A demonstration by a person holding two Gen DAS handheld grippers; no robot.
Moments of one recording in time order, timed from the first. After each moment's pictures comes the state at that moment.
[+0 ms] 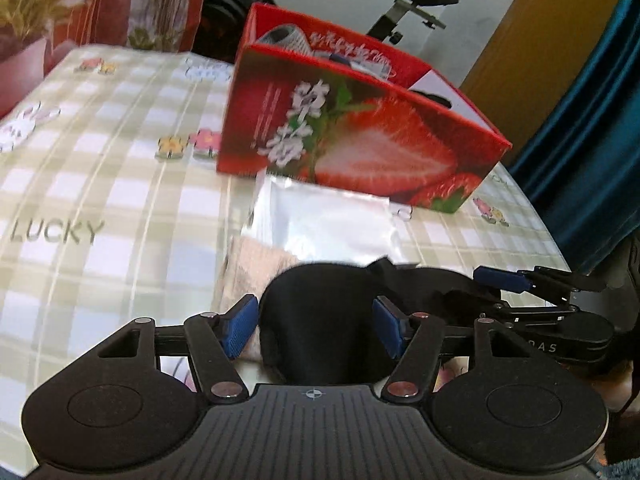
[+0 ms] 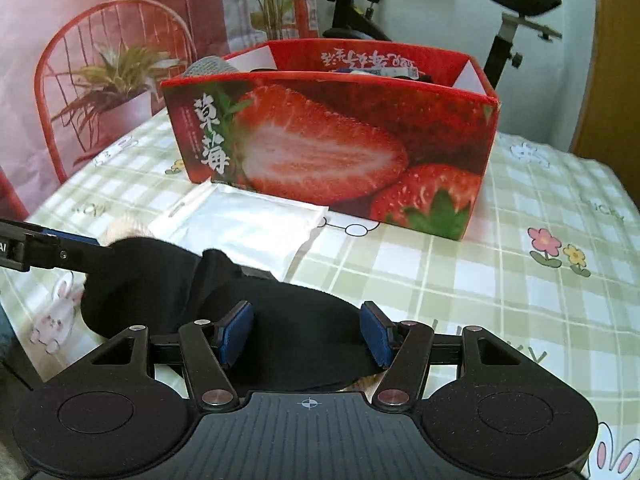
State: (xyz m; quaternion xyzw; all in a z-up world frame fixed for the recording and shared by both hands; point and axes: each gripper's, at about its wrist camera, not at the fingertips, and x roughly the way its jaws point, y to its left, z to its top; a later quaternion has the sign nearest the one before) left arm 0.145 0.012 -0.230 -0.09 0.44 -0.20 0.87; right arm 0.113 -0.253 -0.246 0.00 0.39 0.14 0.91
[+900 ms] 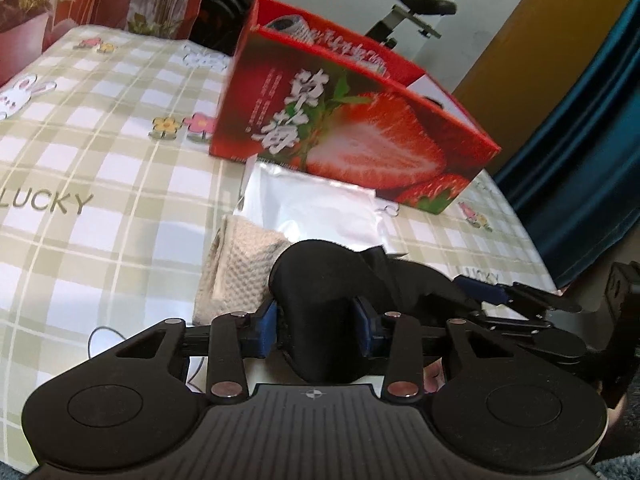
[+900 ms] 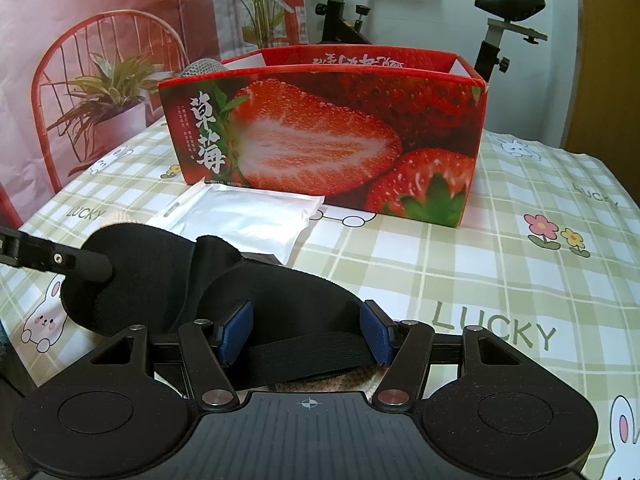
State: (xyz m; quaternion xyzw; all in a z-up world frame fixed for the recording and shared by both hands) left arm 0.134 0.017 -0.236 -0.12 0.42 -0.22 0.87; right arm 0.102 -0.255 -0.260 0.02 0.36 0.13 0.92
